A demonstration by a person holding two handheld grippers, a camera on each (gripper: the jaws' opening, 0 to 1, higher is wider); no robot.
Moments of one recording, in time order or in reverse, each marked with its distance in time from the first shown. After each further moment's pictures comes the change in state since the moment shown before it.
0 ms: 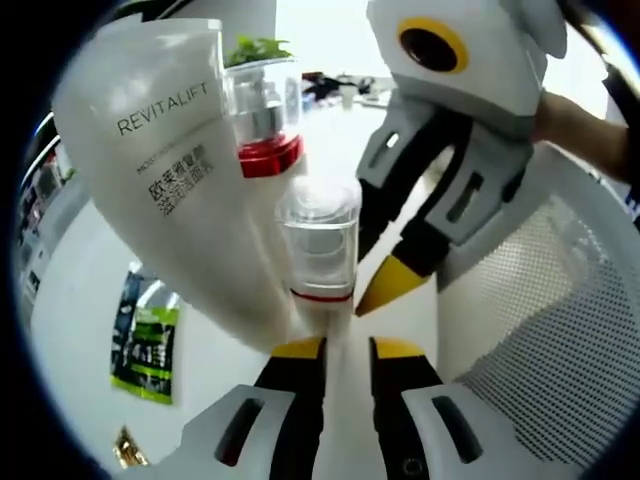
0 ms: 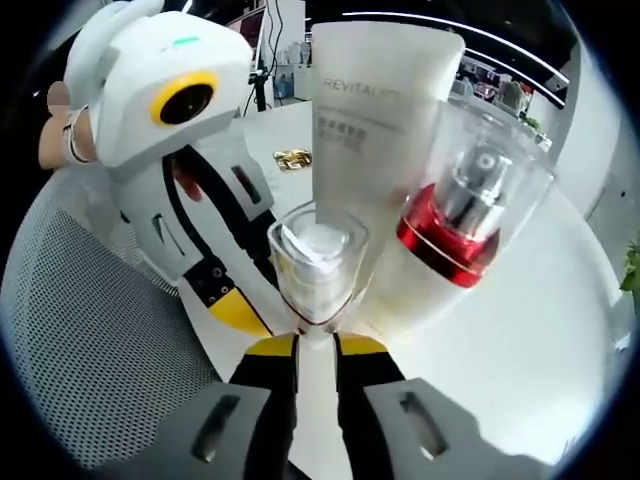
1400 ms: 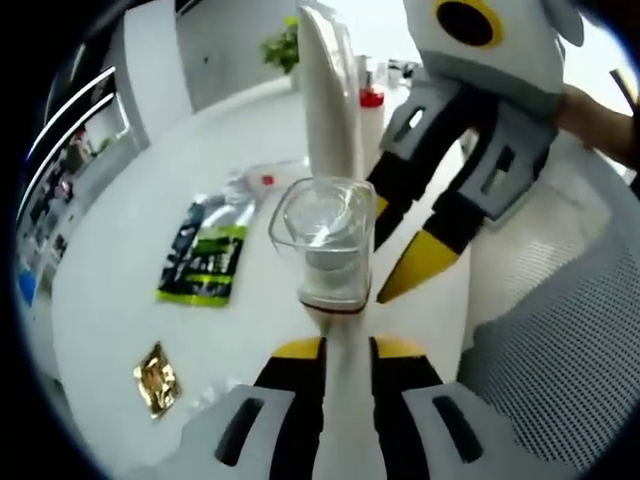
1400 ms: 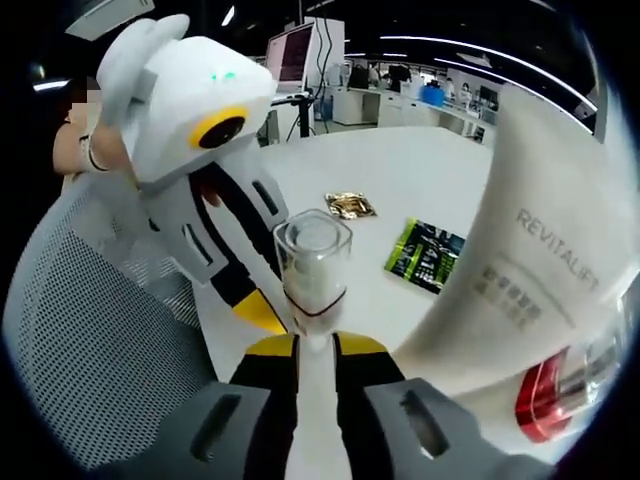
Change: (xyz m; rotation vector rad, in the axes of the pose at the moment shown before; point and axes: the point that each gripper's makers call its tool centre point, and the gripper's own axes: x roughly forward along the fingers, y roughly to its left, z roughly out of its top) left arm -0.060 0.036 -0.064 -0.074 0.093 0.163; right arm 0.039 0.051 0.066 -0.106 -0.118 0.134
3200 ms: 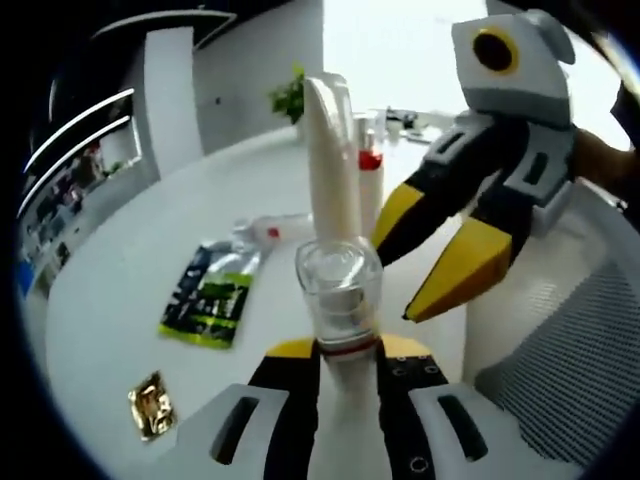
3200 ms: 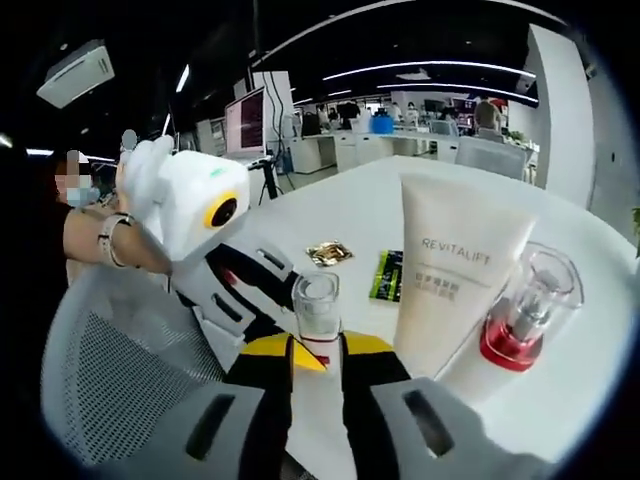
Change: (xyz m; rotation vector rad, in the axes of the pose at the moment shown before) left arm -0.001 -0.001 0.034 -0.020 -0.261 0.000; right arm -0.038 0.002 0.021 0.186 -0.182 -0.089
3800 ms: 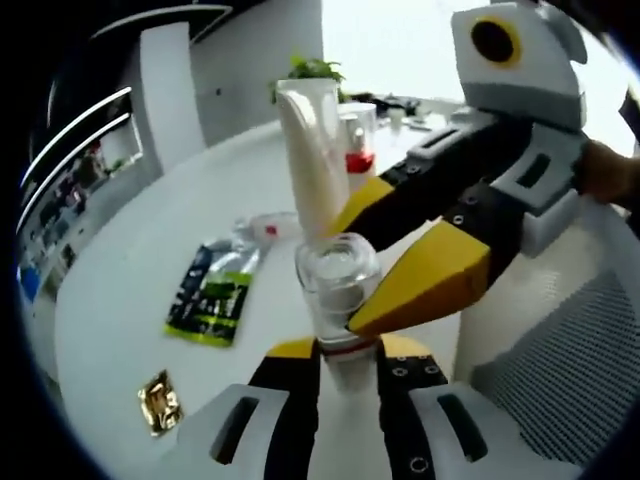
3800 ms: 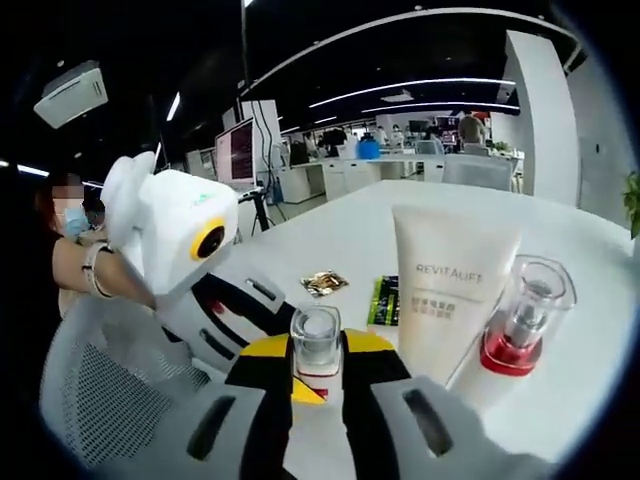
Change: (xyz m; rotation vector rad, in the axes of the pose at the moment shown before) left arm -0.004 -0.009 0.001 0.011 0.071 0.033; right arm 0.001 0.000 0.024 0.085 -0.169 -0.067
